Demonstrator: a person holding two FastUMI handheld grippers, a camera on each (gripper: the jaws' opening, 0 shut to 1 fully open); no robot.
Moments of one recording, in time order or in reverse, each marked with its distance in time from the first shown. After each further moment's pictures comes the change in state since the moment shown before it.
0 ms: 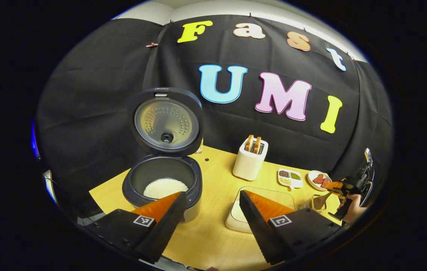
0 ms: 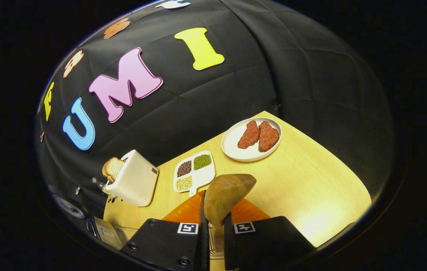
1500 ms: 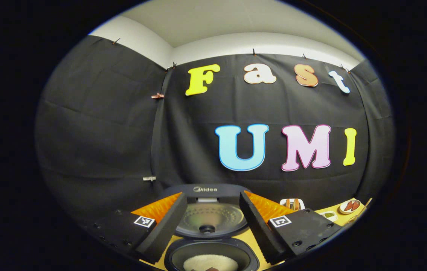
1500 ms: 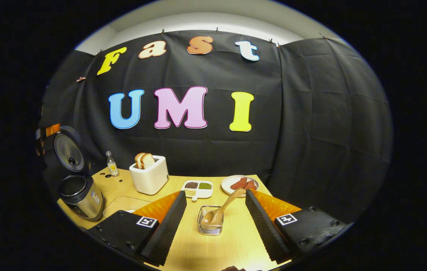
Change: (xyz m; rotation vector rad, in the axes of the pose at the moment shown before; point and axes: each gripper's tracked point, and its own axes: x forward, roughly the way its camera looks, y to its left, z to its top) left arm 0.083 0.120 0.215 0.143 -0.540 0.030; right arm -0.256 0.062 0.027 -0.489 -0.412 -0.001
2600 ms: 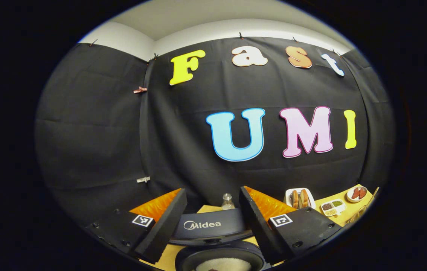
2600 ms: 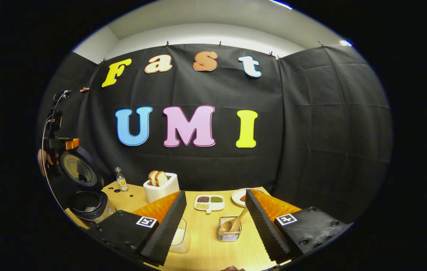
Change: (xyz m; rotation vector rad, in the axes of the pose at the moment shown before) left arm 0.039 -0.005 -0.026 0.064 0.208 -0.052; right arm -0.017 0.058 0.046 0.035 -0.110 0.025
